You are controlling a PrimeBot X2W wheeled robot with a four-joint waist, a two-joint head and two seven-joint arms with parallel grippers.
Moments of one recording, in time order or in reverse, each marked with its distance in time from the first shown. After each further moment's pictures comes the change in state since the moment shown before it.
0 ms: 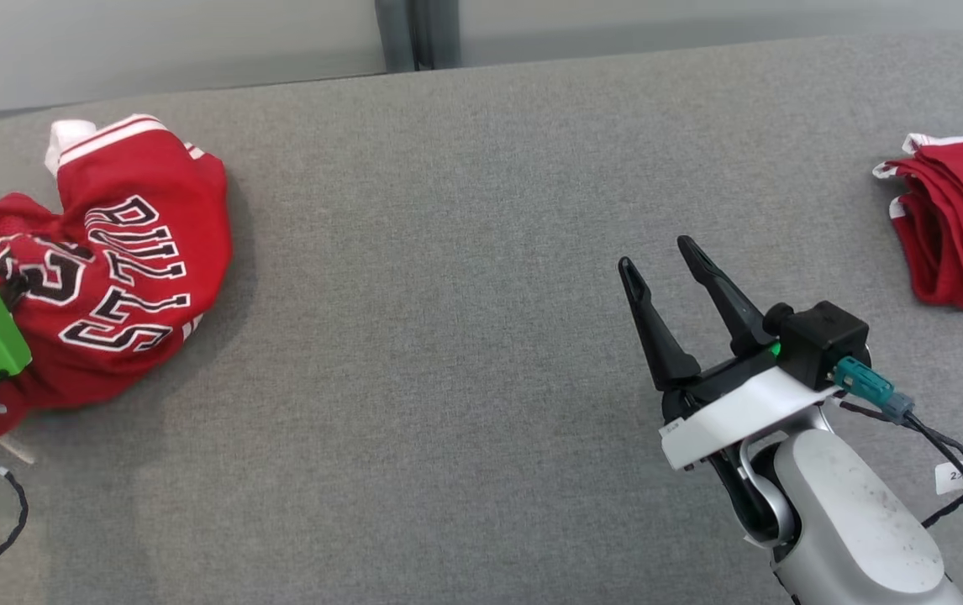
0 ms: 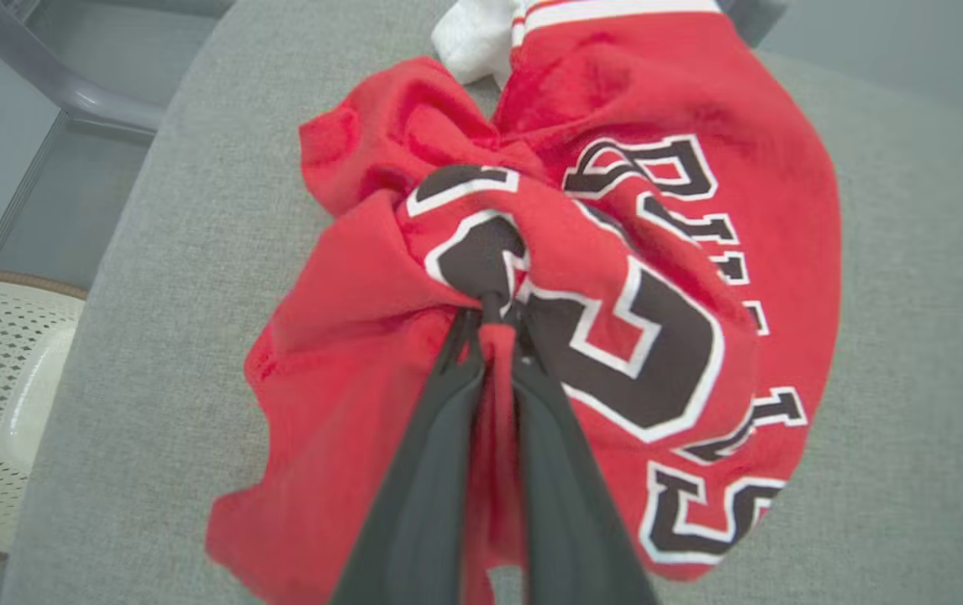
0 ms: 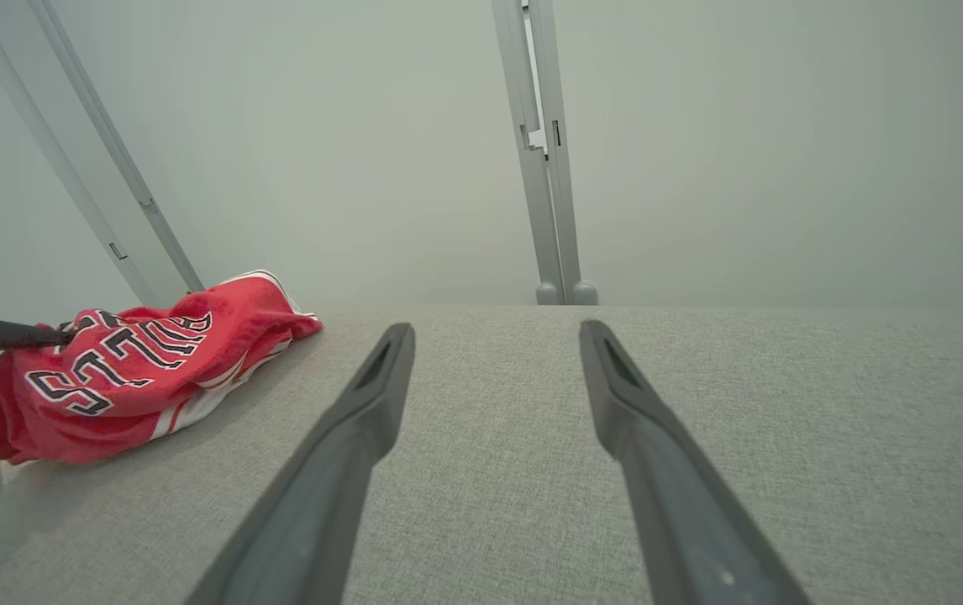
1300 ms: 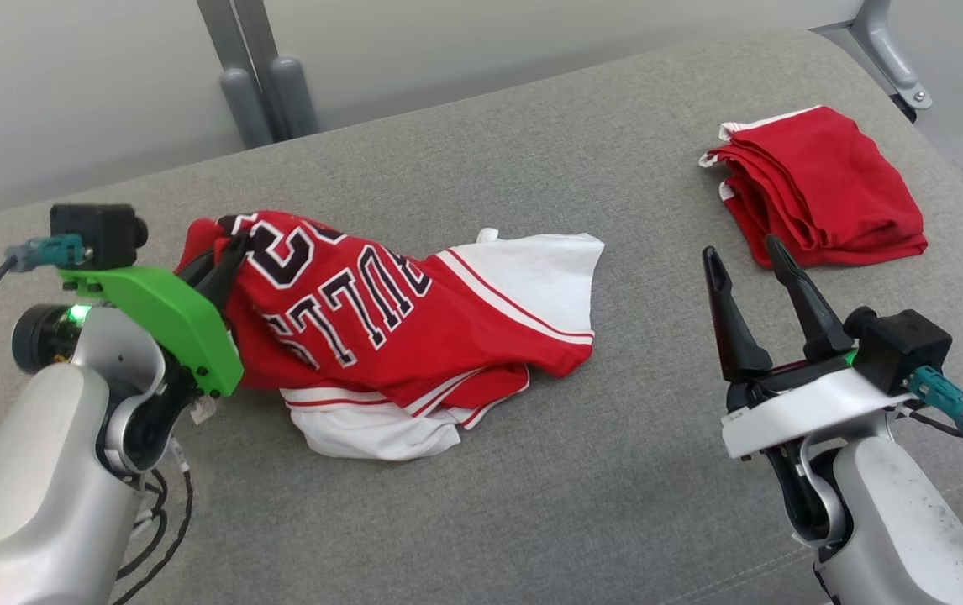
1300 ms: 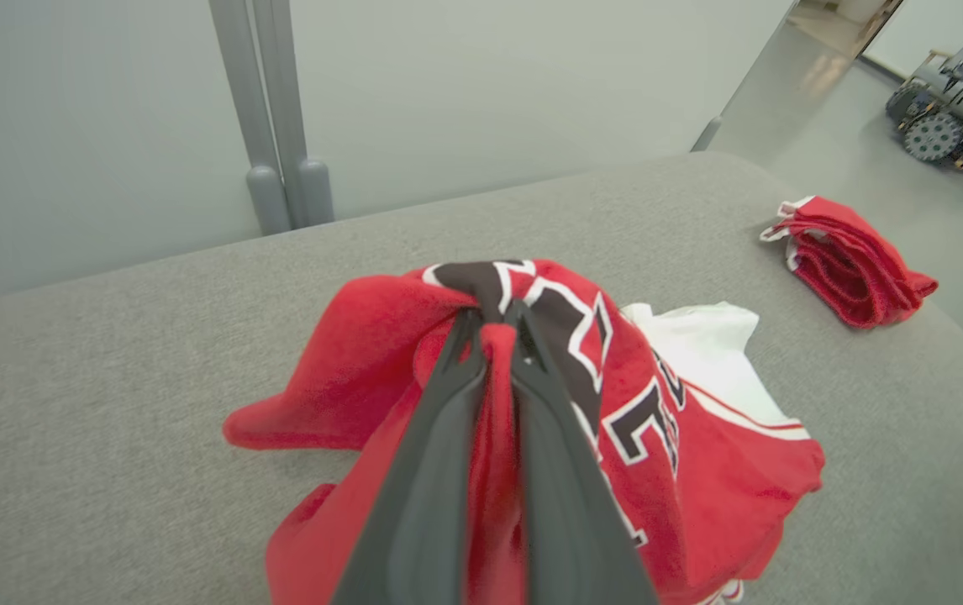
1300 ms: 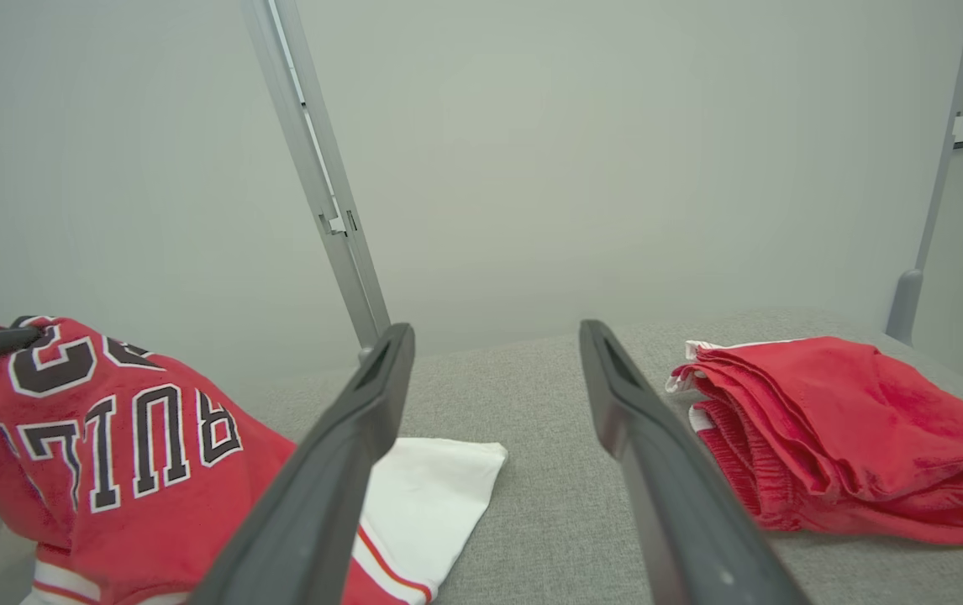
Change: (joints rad) left arm 0.097 -0.126 -0.266 -0.353 -0.059 0.039 -0.261; right arm 0.071 0.005 -0.168 -0.026 -0.023 0.000 0.000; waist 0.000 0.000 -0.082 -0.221
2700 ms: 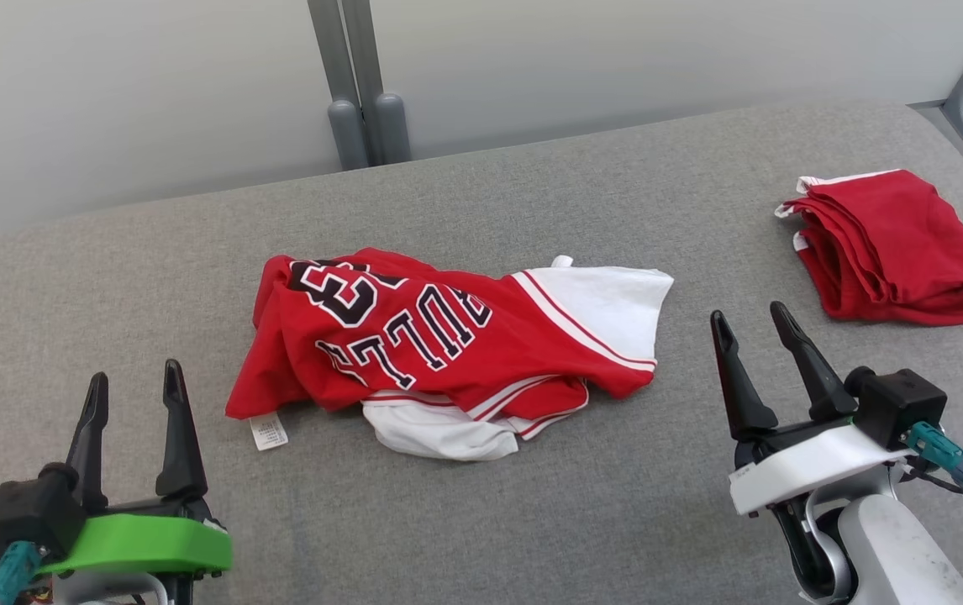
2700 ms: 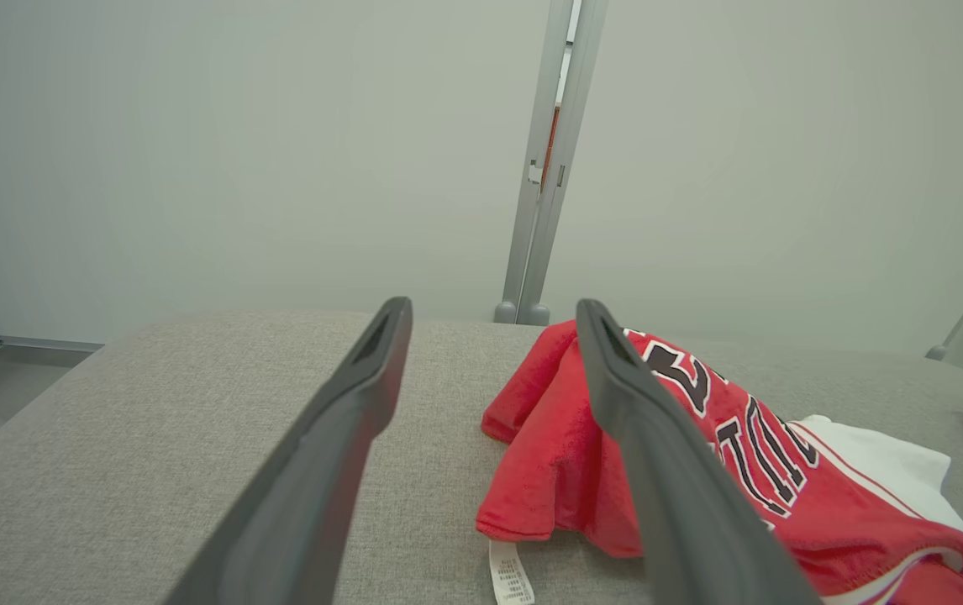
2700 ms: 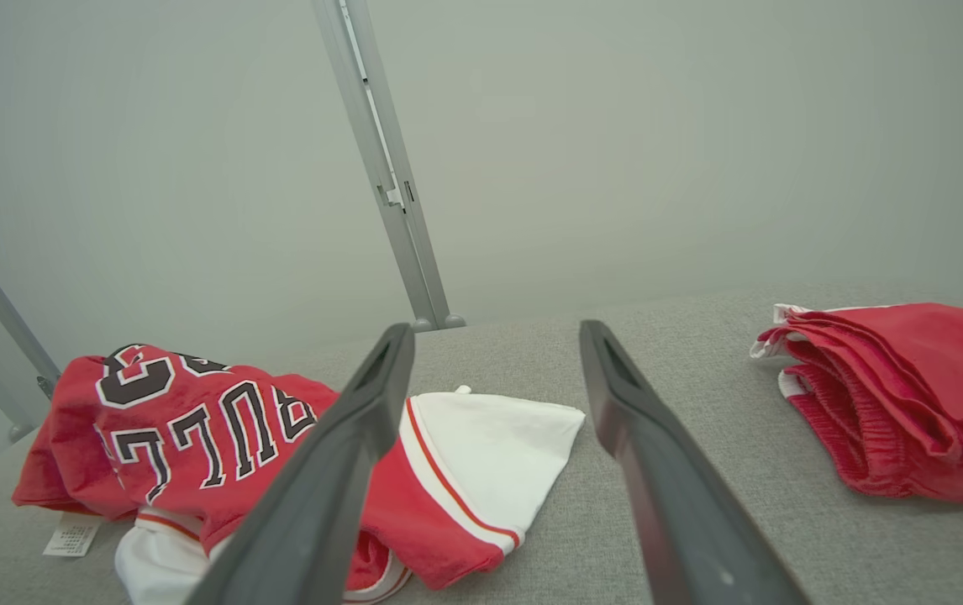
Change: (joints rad) left arm 0.555 -0.029 0.158 -0.361 0.189 0.319 -0.536; right arm 0.113 0.010 -0.022 0.006 -0.007 0.000 0.000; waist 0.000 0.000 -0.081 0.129
